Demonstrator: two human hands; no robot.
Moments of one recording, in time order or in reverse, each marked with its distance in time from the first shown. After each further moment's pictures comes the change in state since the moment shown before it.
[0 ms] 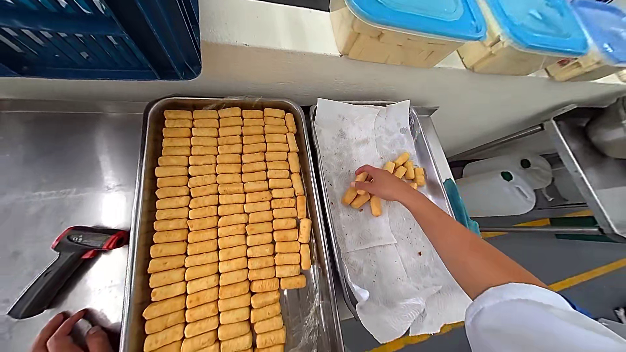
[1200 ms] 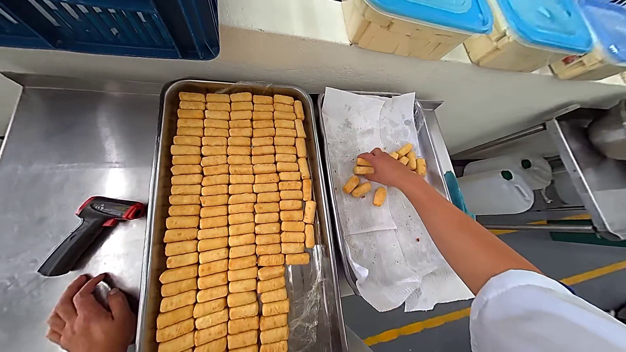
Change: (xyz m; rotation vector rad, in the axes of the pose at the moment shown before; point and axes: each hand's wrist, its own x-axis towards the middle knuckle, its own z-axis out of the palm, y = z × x) left_hand 0.000 0.002 -0.003 -0.118 -0.060 -0.086; right_hand 0.015 0.010 0.003 -0.404 0.074 -0.127
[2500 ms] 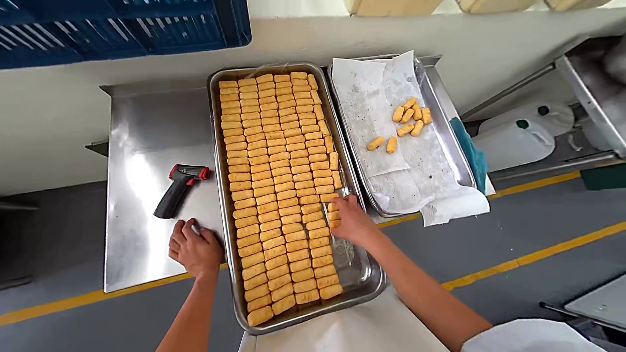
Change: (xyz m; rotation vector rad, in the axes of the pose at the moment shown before) left_hand -0.001 0.008 -0.010 0.011 -0.008 0.043; right_hand -0.230 -0.278 0.120 0.407 -0.049 0.238
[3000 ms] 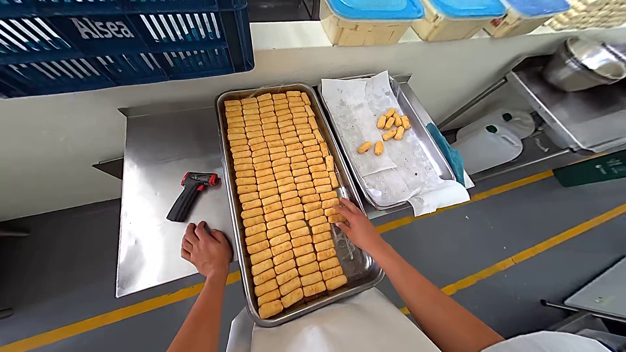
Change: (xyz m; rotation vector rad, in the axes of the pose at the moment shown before) left_hand 0.000 -0.002 0.002 -0.025 -0.018 0.008; right_hand -0.019 0.036 0.043 0.068 0.282 -0.239
